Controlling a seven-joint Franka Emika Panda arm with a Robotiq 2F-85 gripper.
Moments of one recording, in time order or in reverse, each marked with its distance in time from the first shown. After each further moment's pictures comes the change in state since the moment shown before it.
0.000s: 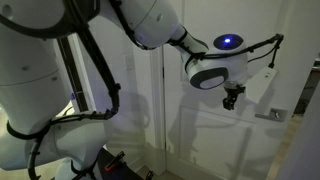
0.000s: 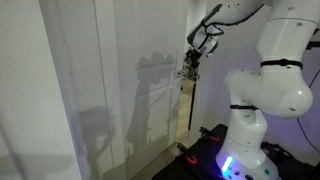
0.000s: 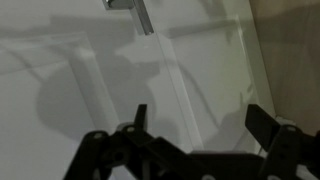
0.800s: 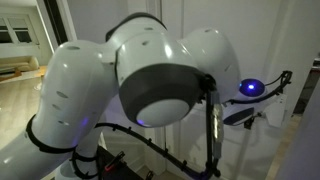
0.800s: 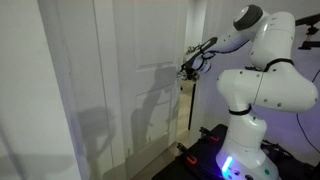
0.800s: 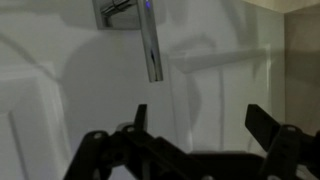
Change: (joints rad) arm 0.743 -0.532 -0.743 0.339 -0.538 0.228 0.045
